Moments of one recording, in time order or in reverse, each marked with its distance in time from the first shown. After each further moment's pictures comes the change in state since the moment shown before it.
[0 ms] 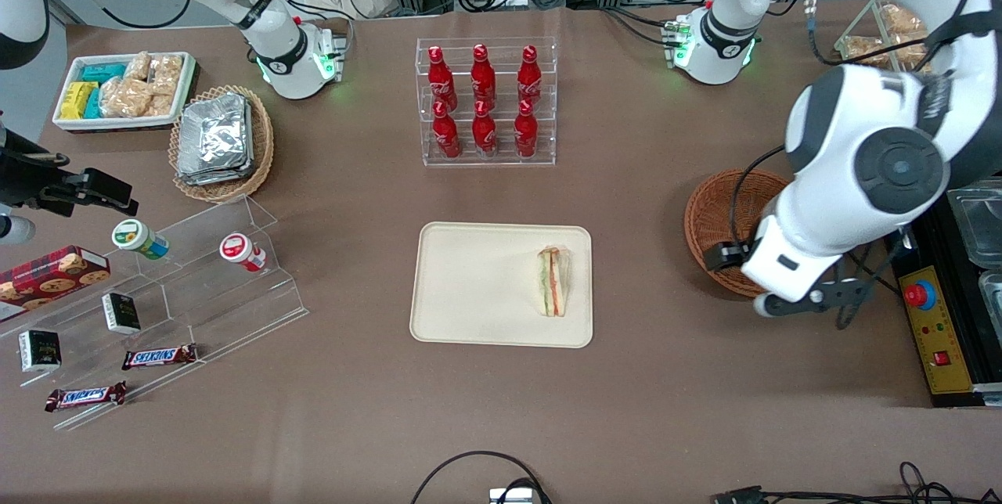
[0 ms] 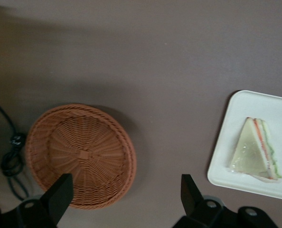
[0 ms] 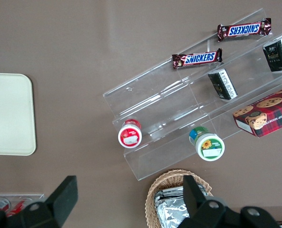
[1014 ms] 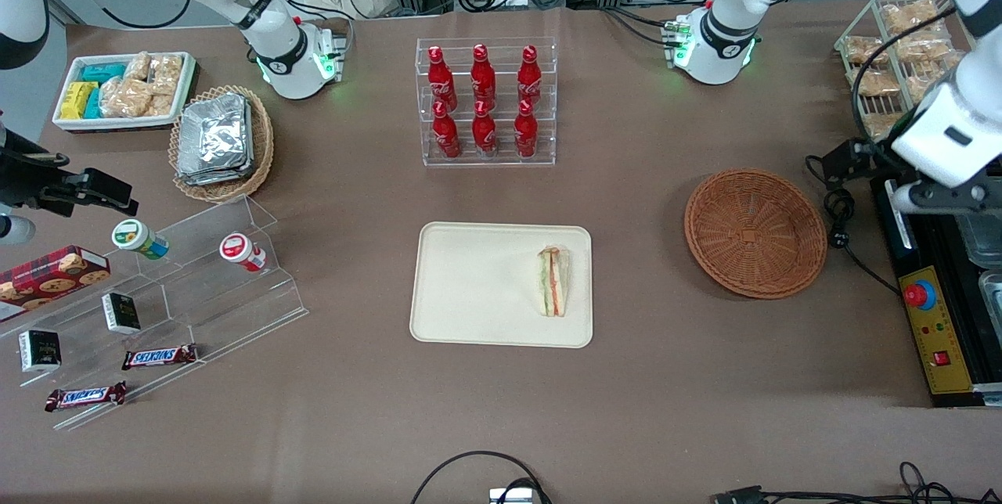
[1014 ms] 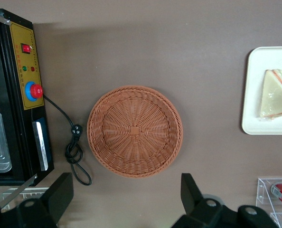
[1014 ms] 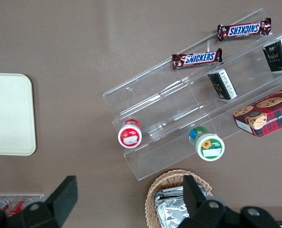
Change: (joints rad) arm 0.137 -0.332 0.007 -0.168 -0.003 -0.107 0.347
